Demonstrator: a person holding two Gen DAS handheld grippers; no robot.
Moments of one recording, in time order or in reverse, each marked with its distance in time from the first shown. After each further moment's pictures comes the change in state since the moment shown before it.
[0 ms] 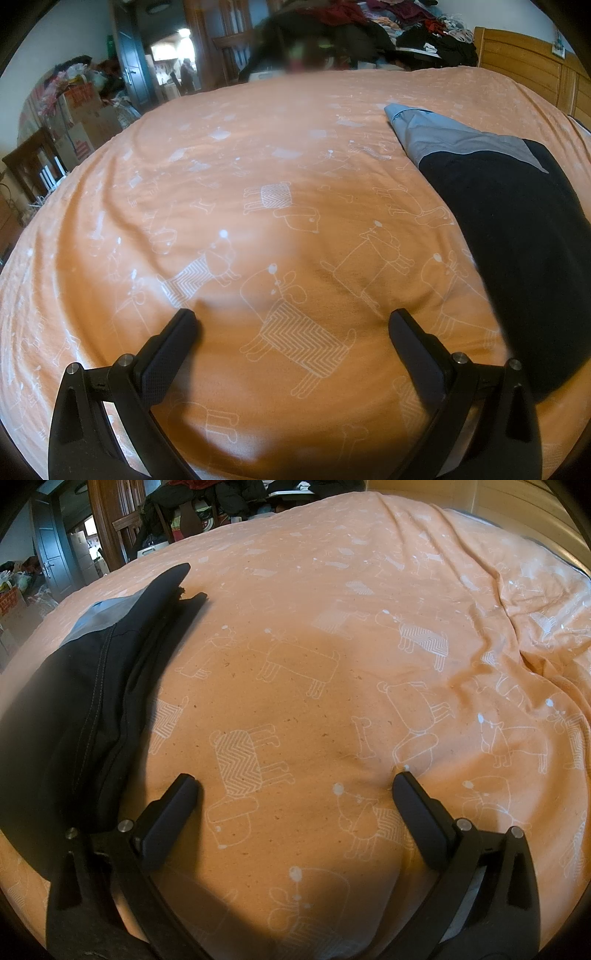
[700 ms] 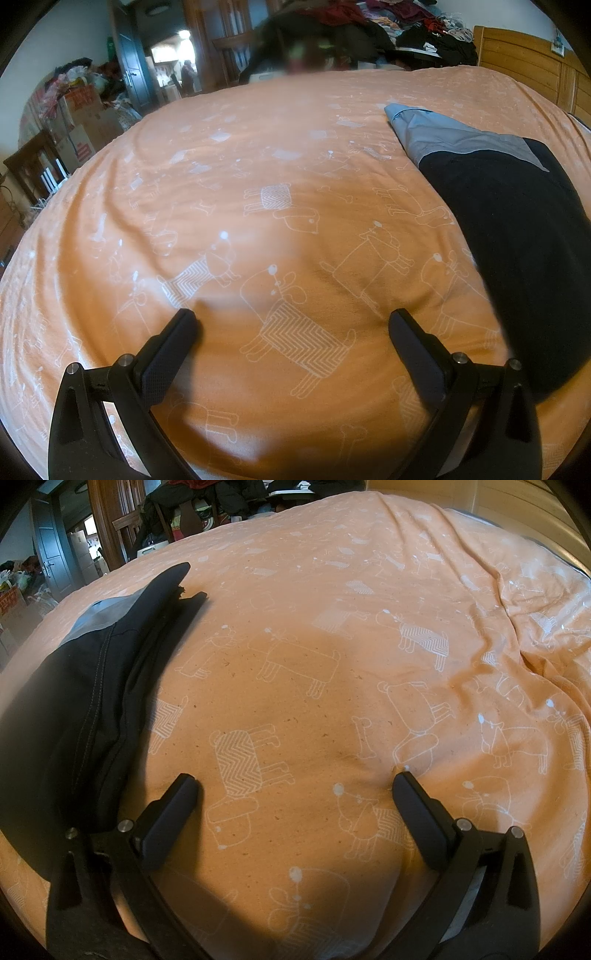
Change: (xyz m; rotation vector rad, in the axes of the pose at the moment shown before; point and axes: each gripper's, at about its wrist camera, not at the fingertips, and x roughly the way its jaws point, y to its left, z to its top) left arm -0.002 0.000 0.000 0.005 -0.003 0.008; right arm 0.000 -0.001 0.000 0.000 0.001 0.002
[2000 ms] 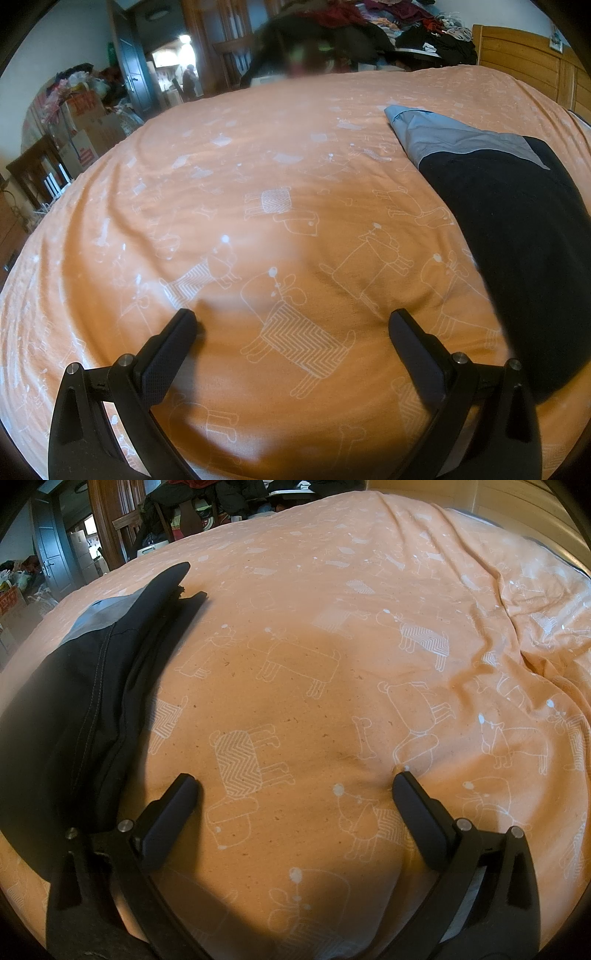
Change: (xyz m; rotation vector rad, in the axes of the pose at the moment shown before) left arm -0.002 0.000 0.001 0.011 -0.012 0.018; right arm 0.000 -0.001 0.001 -0.002 0.002 0.003
